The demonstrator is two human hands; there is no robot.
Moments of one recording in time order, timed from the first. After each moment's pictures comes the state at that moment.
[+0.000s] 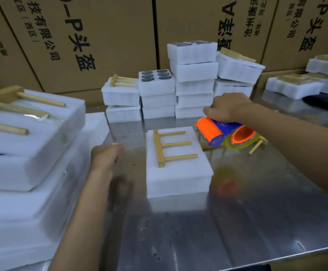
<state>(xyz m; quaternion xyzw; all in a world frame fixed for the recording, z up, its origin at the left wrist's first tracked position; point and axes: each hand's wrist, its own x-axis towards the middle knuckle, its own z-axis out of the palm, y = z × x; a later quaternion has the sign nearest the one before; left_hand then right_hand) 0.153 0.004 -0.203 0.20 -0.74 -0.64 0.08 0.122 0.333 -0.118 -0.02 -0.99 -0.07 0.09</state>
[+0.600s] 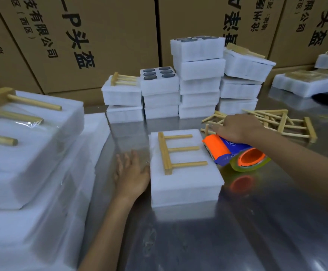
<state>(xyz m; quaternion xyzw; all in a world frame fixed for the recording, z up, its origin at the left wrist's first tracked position) 0.164 0.038 -0.246 0.02 -0.96 -0.27 -0.03 0.121 0.342 -0.174 -0.05 -1.00 0.00 0.07</state>
